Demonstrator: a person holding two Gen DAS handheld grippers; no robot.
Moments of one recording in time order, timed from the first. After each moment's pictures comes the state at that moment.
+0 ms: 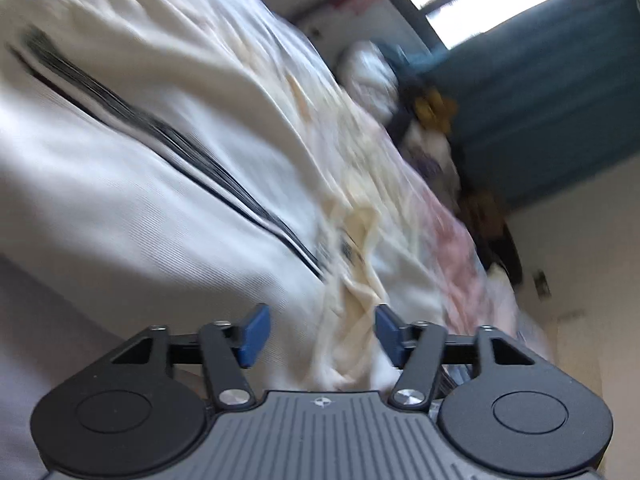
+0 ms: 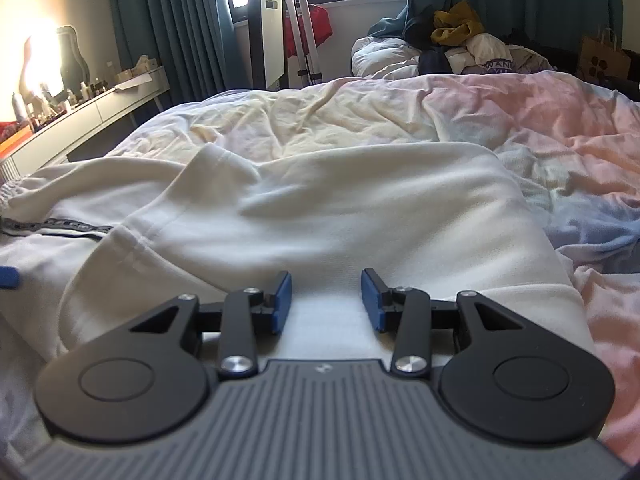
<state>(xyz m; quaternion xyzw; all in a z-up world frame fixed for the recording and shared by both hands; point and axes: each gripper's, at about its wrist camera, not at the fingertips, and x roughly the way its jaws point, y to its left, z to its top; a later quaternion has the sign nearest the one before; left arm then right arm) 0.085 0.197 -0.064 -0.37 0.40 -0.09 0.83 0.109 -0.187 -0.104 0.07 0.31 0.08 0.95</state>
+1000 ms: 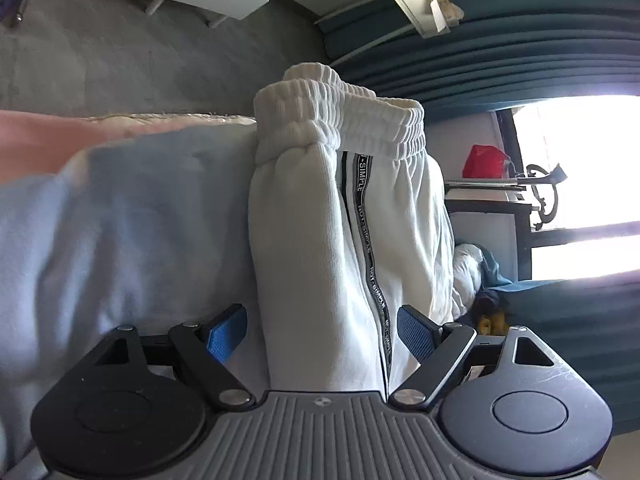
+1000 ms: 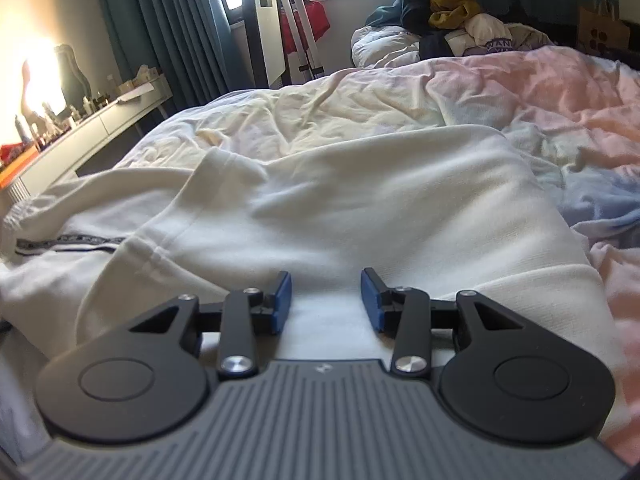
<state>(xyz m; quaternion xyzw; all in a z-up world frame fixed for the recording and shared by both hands) 0.020 0.311 -0.106 -0.61 0.28 0.13 0.73 0.112 -0.187 -0.104 0.10 0.32 0.09 0.94</state>
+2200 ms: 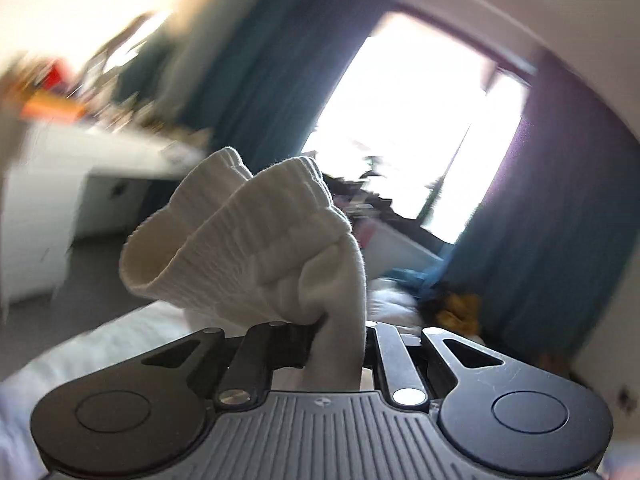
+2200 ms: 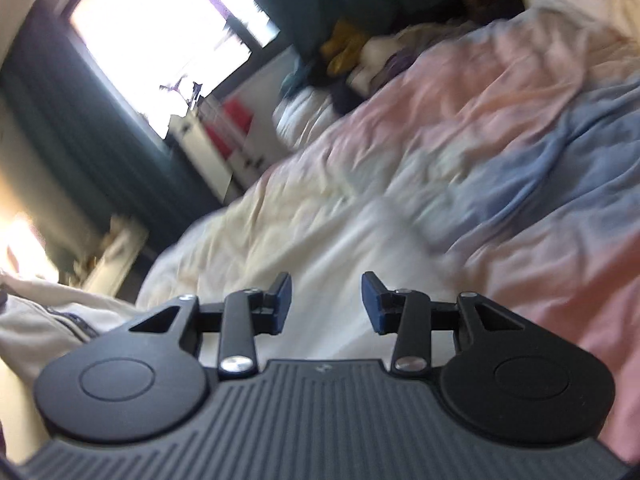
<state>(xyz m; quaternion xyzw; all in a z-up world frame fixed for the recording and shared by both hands) 0.104 0.083 0.077 -0.21 0.08 0.06 0.97 0.062 -0.298 -0.064 0.33 0.23 0.00 0.92</state>
